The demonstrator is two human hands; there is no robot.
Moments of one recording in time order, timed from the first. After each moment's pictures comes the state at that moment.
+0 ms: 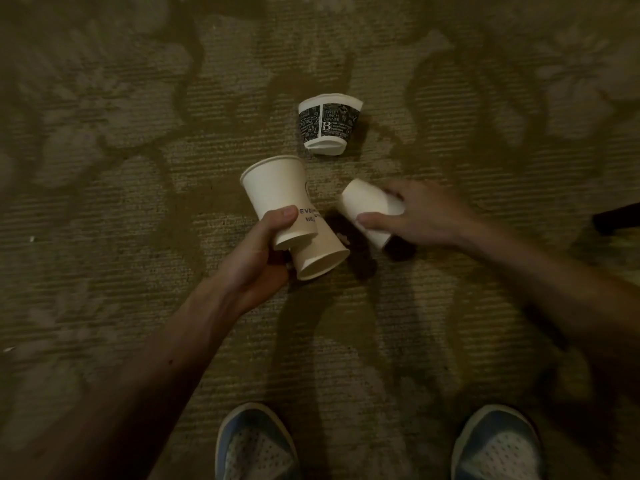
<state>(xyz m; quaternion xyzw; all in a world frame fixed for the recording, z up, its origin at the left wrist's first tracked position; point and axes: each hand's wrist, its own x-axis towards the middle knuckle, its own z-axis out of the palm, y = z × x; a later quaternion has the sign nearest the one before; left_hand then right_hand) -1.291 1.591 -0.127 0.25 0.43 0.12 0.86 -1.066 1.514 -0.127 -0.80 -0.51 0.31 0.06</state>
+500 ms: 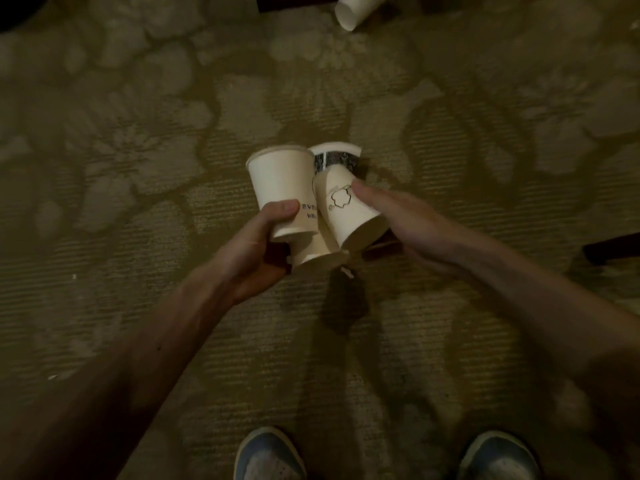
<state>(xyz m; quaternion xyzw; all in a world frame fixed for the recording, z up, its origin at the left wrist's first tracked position) -1.269 1.631 -0.055 0.33 0.40 0.09 0.85 -1.081 1.540 -0.062 -0.65 -0.23 0.62 0.37</state>
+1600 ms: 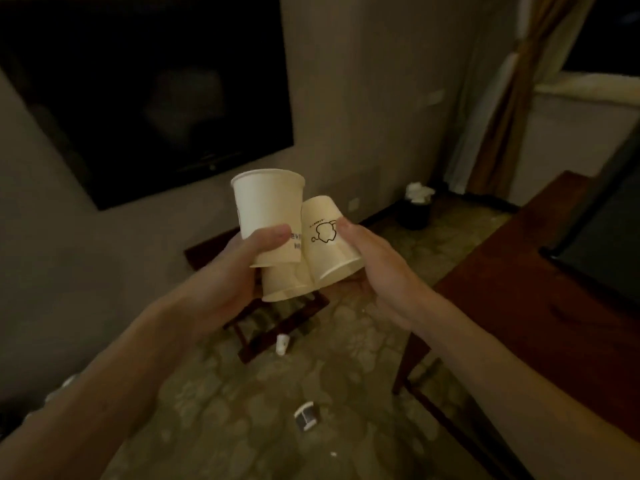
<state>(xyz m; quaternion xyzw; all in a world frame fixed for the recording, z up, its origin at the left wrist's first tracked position) -1.312 1.642 0.966 0.66 0.06 -0.01 0.75 -1.214 1.467 0.934 -0.66 -0.19 0.27 0.68</state>
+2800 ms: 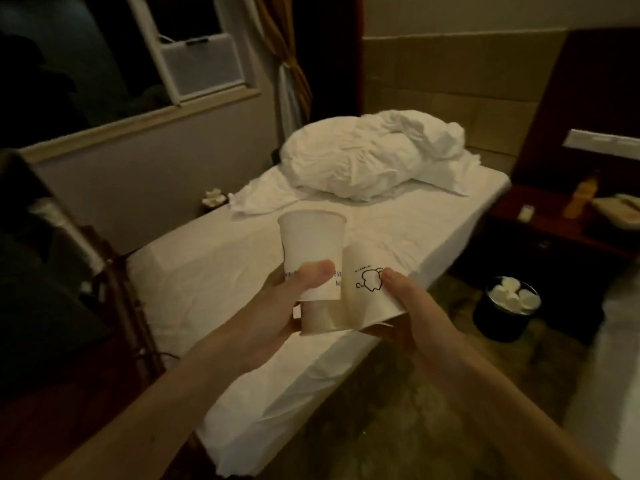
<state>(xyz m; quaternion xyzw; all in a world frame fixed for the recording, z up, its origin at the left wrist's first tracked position) -1.458 0.815 0.952 0.56 -0.39 -0.54 0.49 -1.646 0.753 0.901 -0.48 0.35 -0.32 0.74</state>
